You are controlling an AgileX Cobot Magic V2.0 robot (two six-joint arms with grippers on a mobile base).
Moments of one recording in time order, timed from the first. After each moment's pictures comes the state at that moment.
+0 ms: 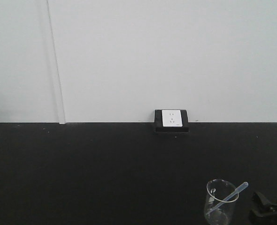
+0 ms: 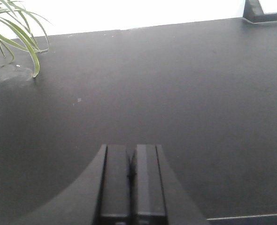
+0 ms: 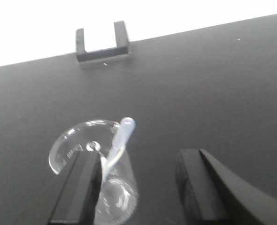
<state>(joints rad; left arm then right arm) -0.07 -0.01 0.03 -0.02 0.01 0.05 0.01 1.37 -0.37 -0.07 -0.64 0.24</state>
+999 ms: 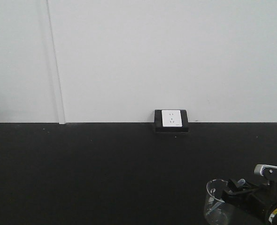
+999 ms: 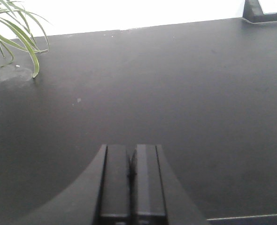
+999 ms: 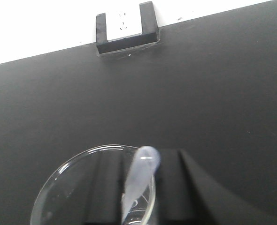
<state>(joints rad) -0.07 -0.01 0.03 -0.02 0.01 0.05 0.01 1.75 -0.64 -0.21 -0.74 0.38</state>
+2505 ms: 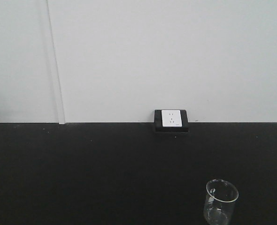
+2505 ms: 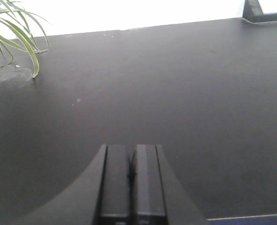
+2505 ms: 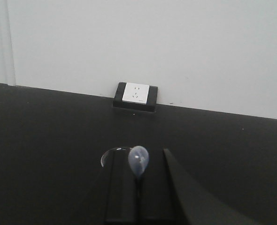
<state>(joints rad) -0.07 -0.01 0.03 -0.02 0.01 0.05 0.01 0.63 -0.17 -0.43 -0.36 0.31</state>
